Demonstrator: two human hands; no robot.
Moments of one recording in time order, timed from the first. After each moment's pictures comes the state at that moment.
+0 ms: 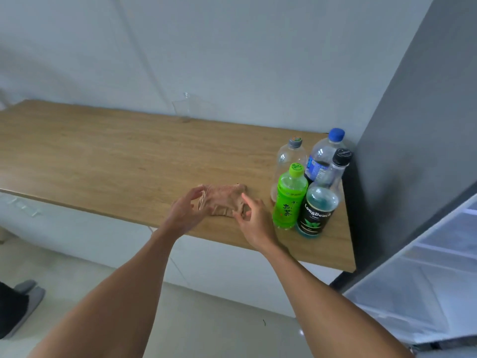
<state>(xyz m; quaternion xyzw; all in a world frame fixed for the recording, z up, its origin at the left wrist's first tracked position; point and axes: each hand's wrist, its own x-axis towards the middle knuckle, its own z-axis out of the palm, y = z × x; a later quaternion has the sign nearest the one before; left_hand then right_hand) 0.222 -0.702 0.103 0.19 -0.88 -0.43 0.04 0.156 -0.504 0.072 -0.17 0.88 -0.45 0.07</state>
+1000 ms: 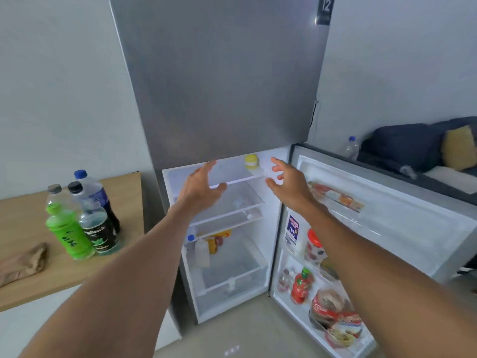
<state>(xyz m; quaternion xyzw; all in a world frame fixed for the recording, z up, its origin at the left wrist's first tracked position) 0.258 -0.109 0.293 -0.16 -0.92 -0.35 0.08 0.312 0.132 0.286 0.05 0.90 -0.37 -0.22</state>
